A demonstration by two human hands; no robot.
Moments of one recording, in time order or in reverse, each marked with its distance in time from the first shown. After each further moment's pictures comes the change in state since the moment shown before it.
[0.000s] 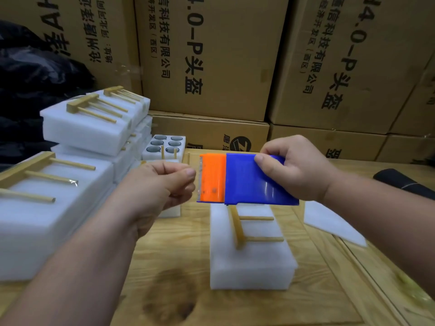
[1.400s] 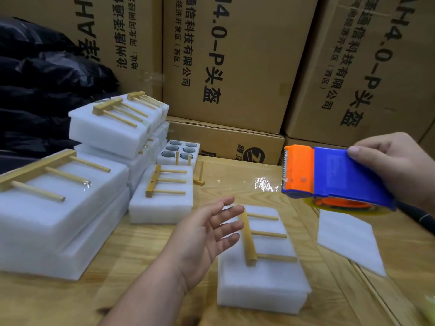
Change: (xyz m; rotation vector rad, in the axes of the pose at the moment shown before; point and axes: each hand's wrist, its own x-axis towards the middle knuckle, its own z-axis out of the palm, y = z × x) left_hand -0.009 -0.065 0.036 -0.456 -0.164 -0.176; right_hand -0.016 0.049 -0.082 0.160 0.055 0.143
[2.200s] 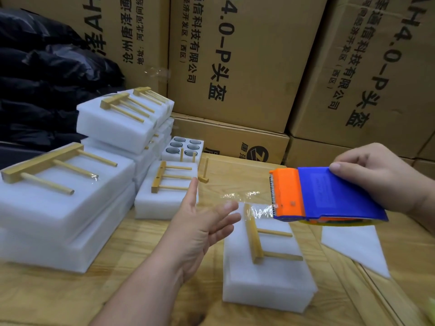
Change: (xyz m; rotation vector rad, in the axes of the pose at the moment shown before) left_hand -0.001 0.004 -0.019 0.030 0.010 0.109; right_hand 0.005 -0.016 0.026 -0.049 -0.213 0.077
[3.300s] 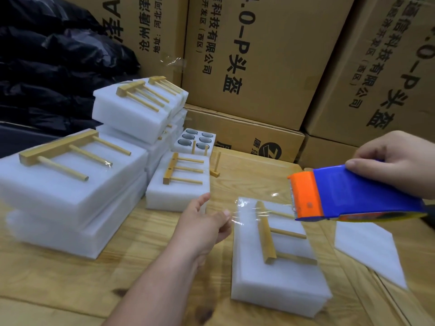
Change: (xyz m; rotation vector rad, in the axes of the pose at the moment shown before) left_hand 0.022 -0.024 -0.019 0.053 0.350 -0.040; right_hand 0.011 -0.033 -0.023 -0.329 -0.214 0.164
